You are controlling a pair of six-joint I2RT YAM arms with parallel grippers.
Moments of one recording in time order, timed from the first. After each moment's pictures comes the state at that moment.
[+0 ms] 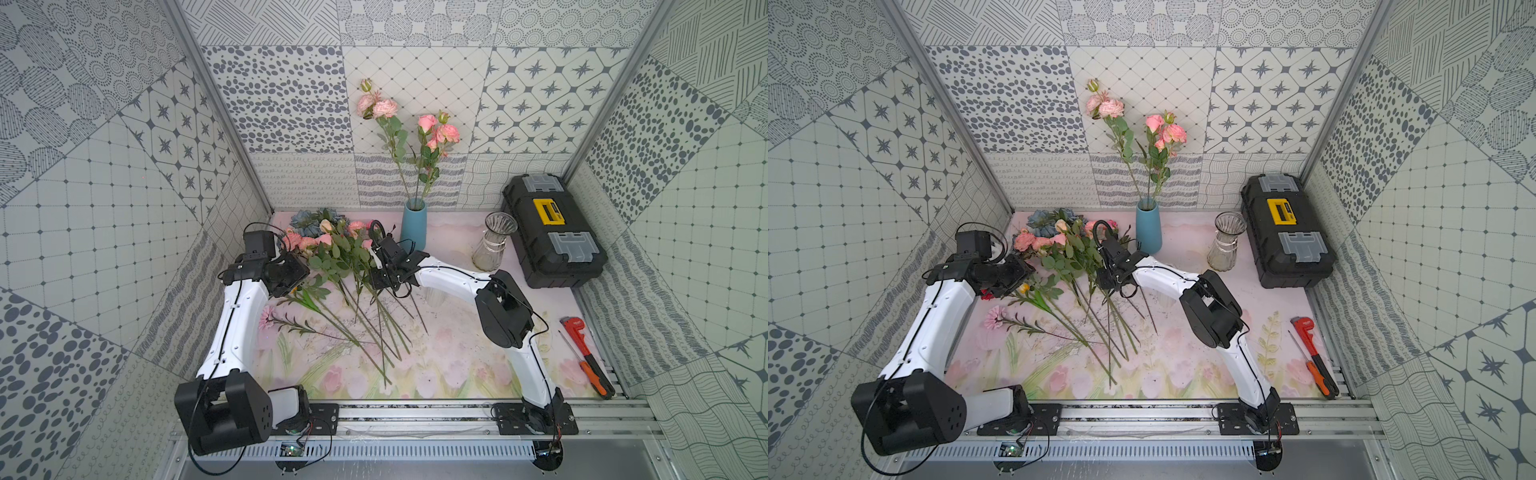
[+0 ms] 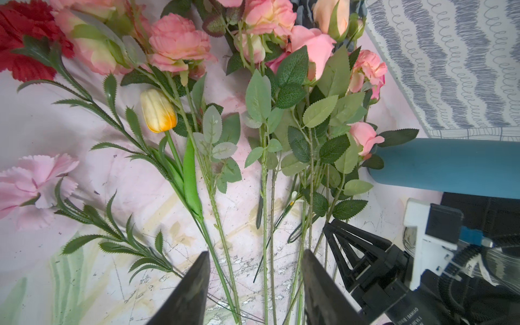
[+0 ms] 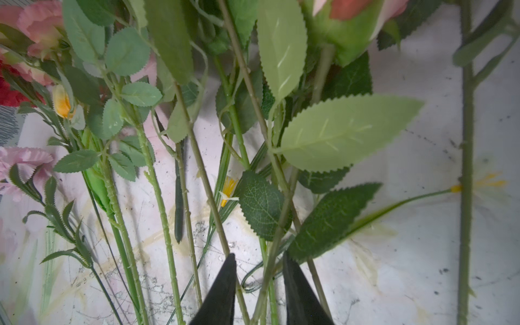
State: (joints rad) left arm 0.16 1.26 1.13 -0.85 0.27 -0.55; right arm 0.84 2.22 1.80 -0.50 -0.07 0.47
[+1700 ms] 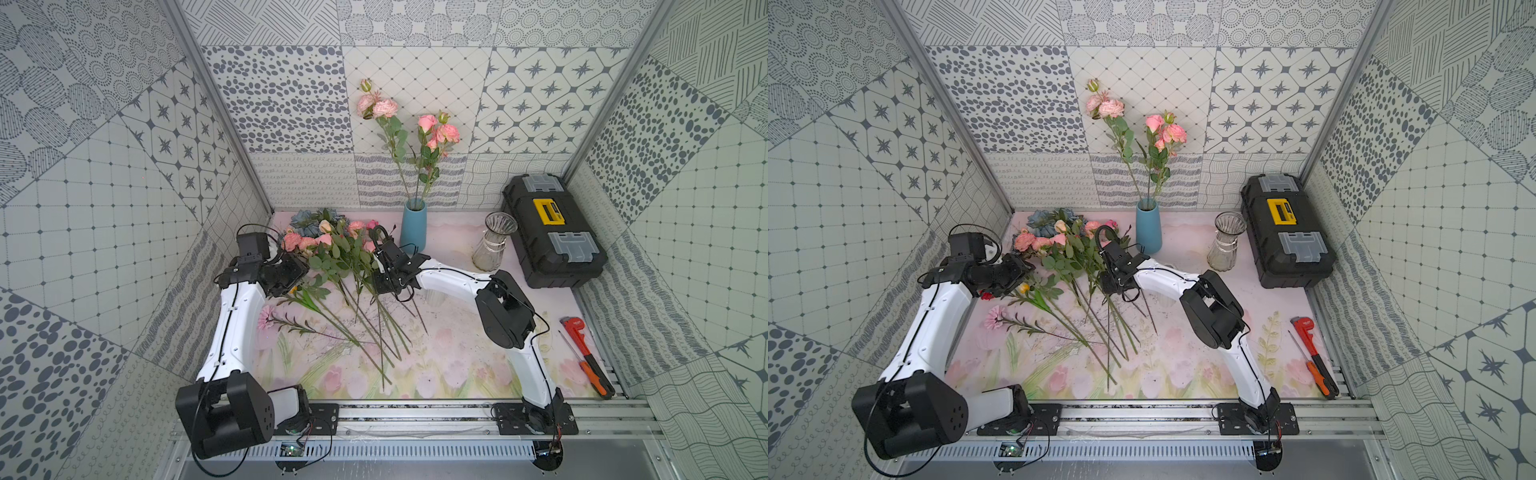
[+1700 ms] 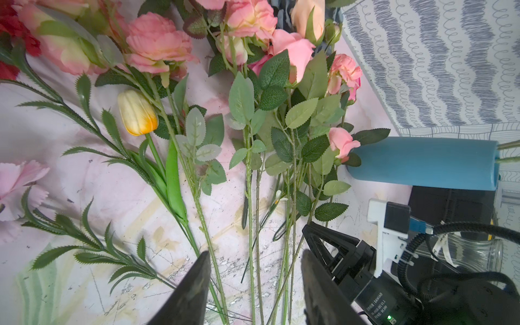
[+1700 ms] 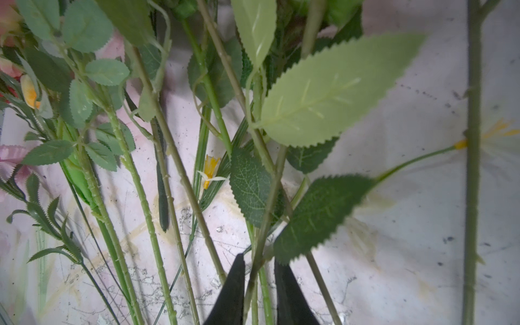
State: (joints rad) left arm 0.21 1.25 1.11 -0.81 0.36 -0.55; right arm 0.84 2.20 1.74 -0.51 -0.08 0.52
